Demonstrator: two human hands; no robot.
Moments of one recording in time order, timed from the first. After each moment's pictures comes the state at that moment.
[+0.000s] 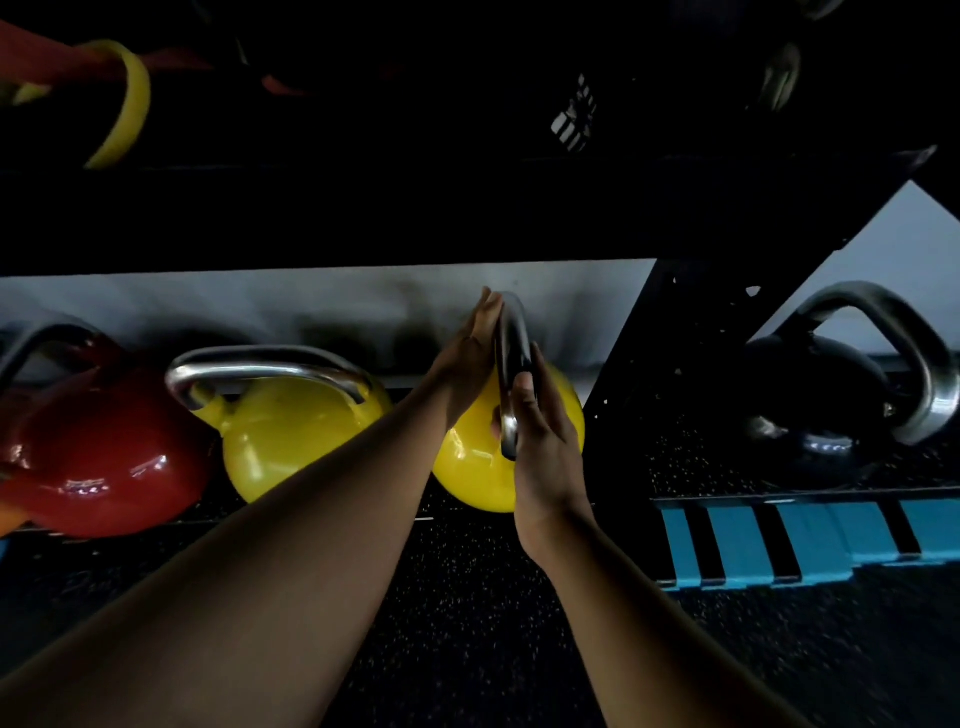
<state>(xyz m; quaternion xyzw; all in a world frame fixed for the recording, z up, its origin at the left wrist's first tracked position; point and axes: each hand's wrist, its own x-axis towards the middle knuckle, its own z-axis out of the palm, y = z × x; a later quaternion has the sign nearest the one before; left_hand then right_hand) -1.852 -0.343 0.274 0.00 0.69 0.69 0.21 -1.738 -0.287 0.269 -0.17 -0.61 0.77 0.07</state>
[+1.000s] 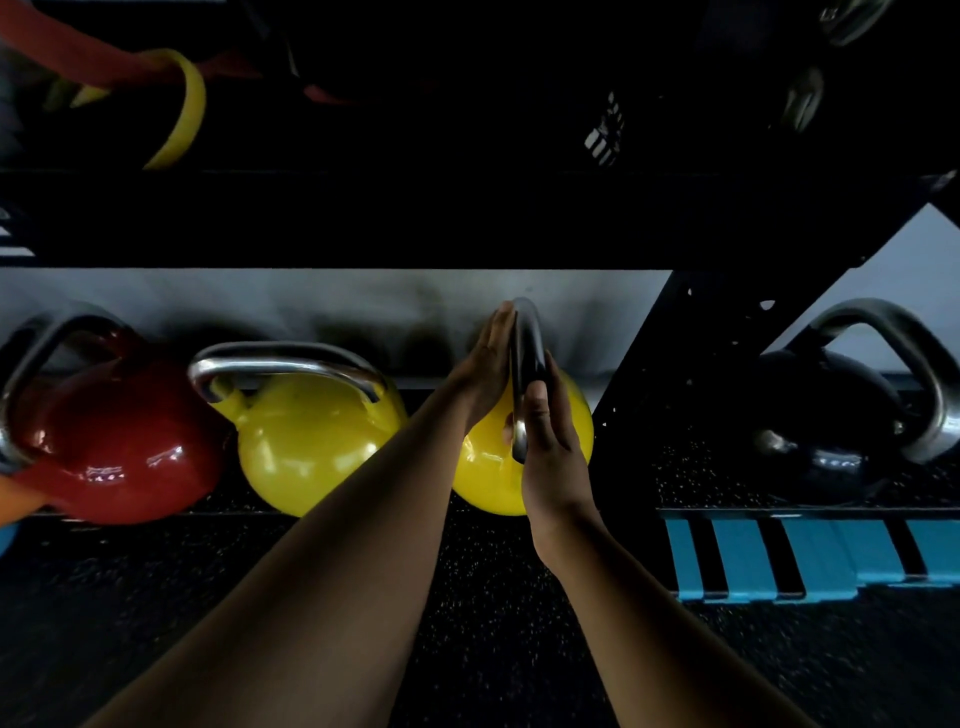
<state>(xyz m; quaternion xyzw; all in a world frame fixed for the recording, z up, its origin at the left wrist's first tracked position) -1.839 -0.345 0.280 -0.02 0.69 0.69 0.23 -1.734 -0.285 0.261 -0.16 -0.66 0.73 0.06</state>
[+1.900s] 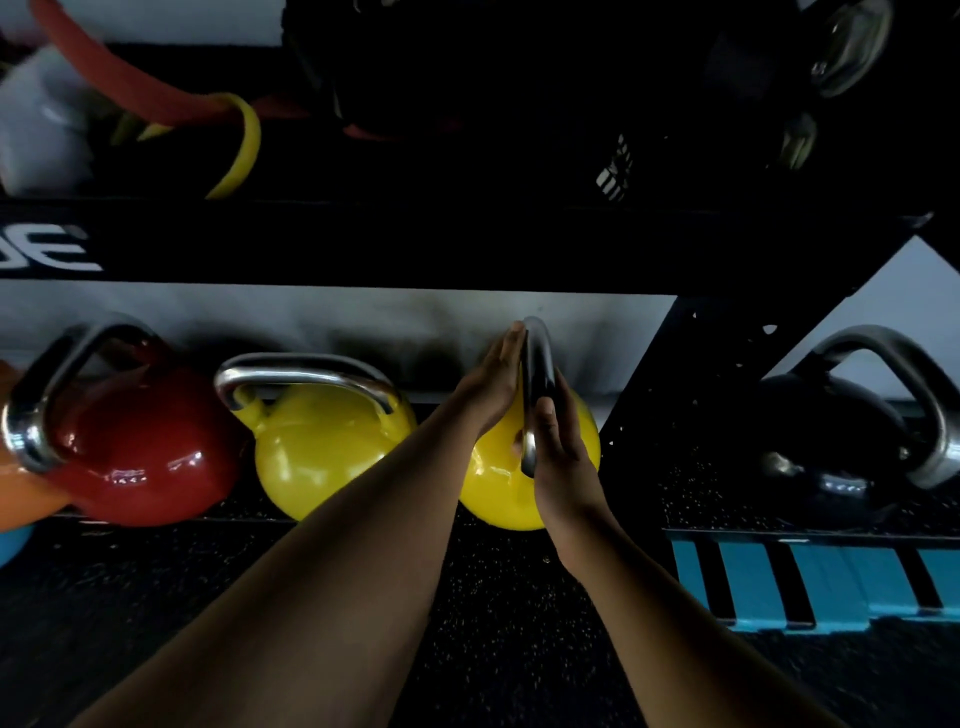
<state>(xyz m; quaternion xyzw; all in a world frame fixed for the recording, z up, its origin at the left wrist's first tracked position) -1.838 -0.352 0.289 0.01 0.77 0.59 0.23 -1.733 -0.280 0.278 -0.14 -0.72 0.68 0.02</state>
